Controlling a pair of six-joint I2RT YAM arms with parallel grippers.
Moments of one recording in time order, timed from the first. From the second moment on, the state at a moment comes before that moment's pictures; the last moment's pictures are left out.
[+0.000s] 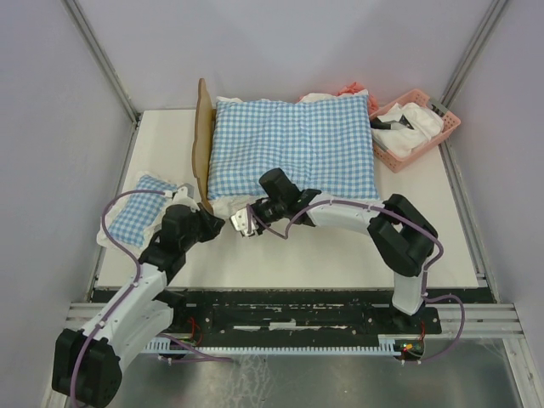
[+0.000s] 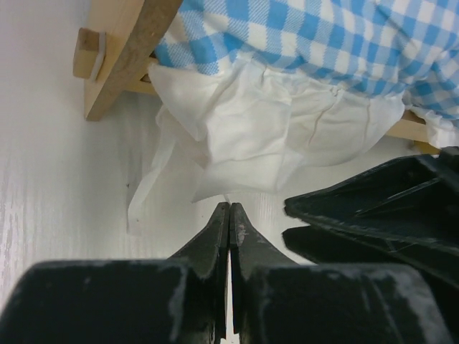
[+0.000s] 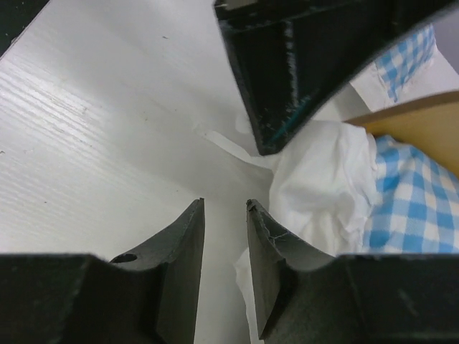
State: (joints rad) left arm -0.31 0.81 0.38 -0.11 0.06 -0.65; right arm 0.87 1.88 1.25 -0.05 -0.71 -1.05
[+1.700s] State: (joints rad) left arm -0.30 0.73 0.31 0.00 0.06 -0.54; right arm 0.92 2.03 1.34 0.12 -0.68 -1.16
